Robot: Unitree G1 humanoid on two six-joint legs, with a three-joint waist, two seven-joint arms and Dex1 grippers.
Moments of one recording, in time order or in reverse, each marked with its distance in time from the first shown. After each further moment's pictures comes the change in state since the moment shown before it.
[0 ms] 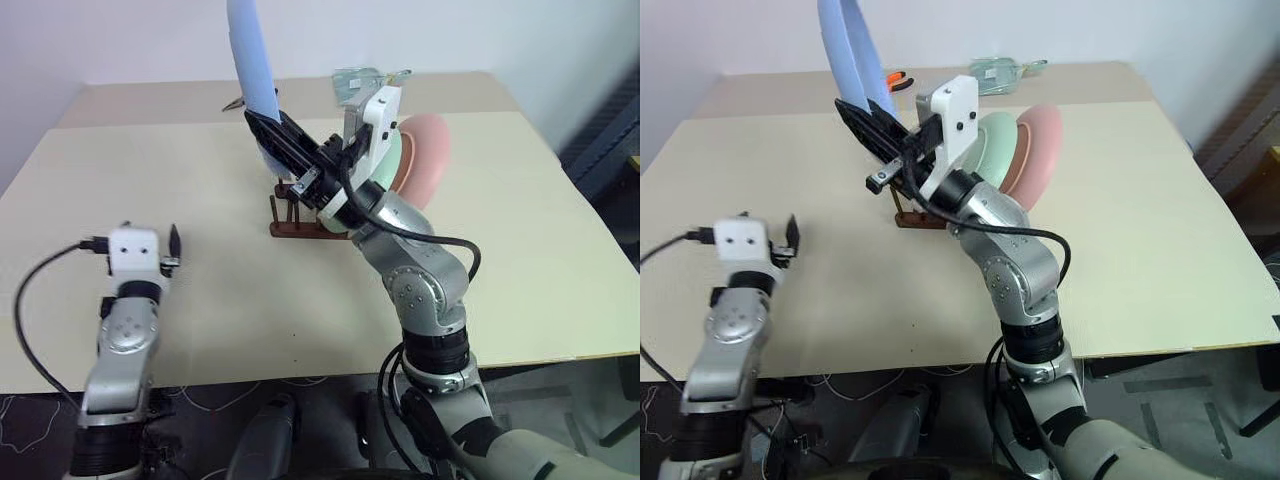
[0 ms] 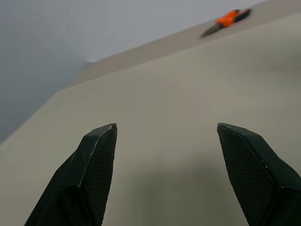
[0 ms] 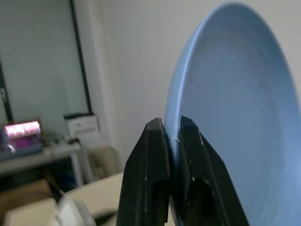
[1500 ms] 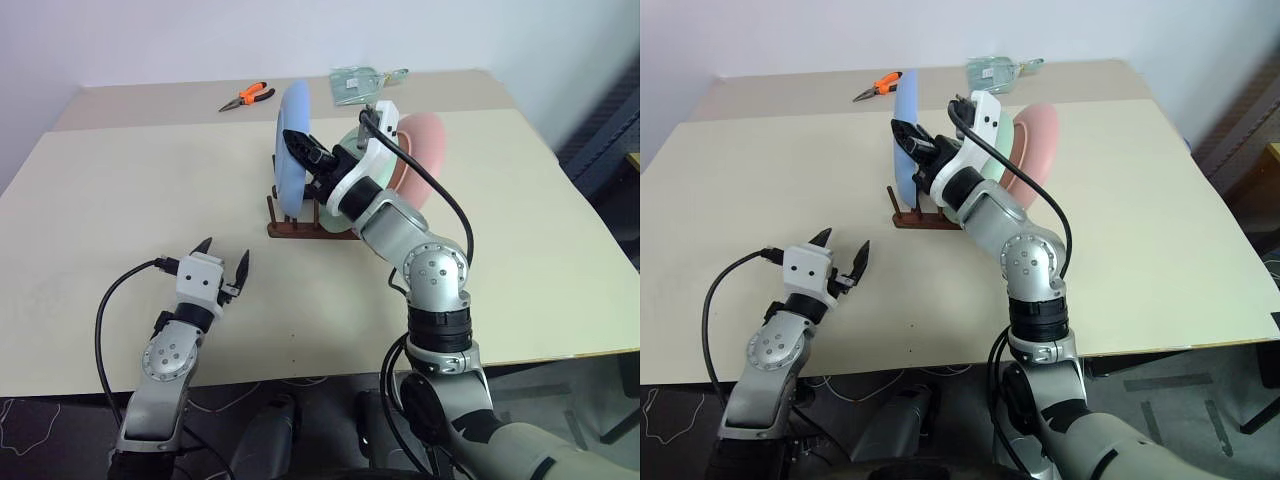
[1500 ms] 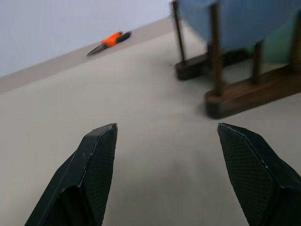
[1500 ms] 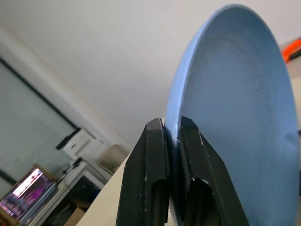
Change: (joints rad) left arm 0.085 -0.100 -0.133 -0.086 0.028 -0.092 -0.270; right arm -0.076 0.001 -0.165 0.207 0.387 0.168 -0.419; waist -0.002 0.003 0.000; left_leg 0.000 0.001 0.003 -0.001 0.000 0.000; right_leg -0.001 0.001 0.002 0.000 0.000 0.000
